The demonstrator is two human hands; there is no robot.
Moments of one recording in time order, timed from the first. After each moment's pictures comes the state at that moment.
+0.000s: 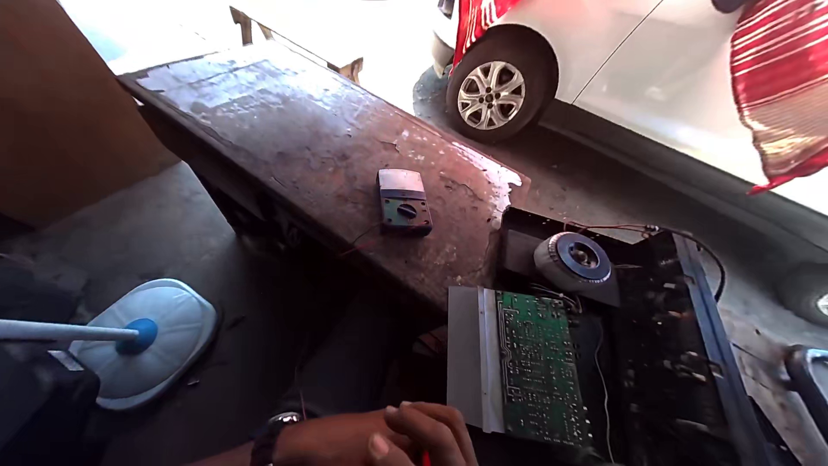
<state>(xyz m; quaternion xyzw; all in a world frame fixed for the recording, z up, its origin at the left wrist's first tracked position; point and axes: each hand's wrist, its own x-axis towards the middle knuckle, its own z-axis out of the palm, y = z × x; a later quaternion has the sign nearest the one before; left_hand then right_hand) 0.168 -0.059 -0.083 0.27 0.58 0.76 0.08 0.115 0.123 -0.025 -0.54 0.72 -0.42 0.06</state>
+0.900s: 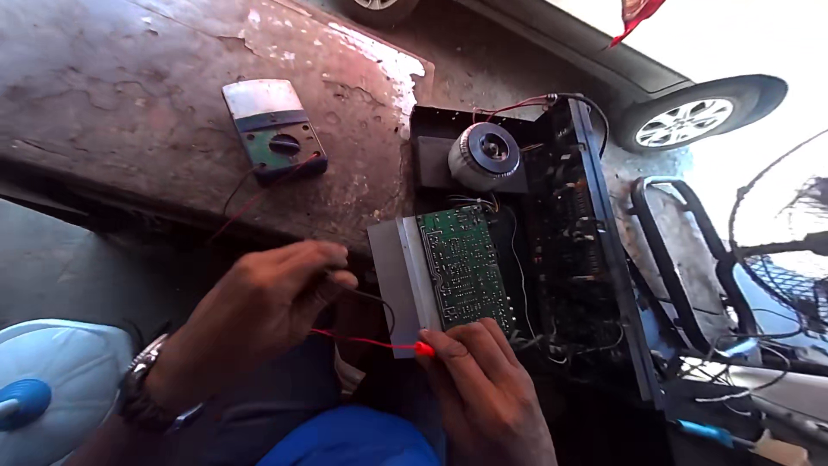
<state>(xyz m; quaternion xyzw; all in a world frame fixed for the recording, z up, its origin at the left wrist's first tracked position) 0.071 -0.116 -0.055 0.18 0.88 0.40 -0.21 0.075 0.166 -0.032 -0.34 0.91 -0.20 -0.13</state>
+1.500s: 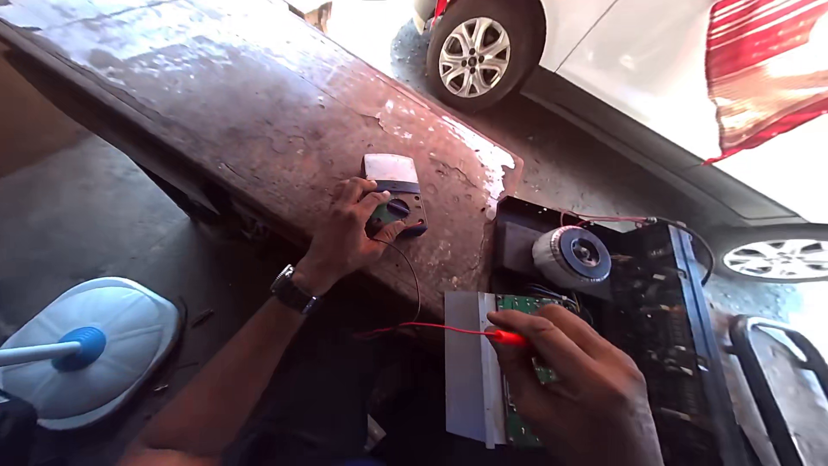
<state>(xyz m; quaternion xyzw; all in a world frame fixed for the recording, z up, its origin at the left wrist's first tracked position) -0.027 -0.189 -0.120 -0.06 0.90 0.31 -0.31 -0.023 0.110 0.013 -0.46 0.85 -0.20 -0.13</state>
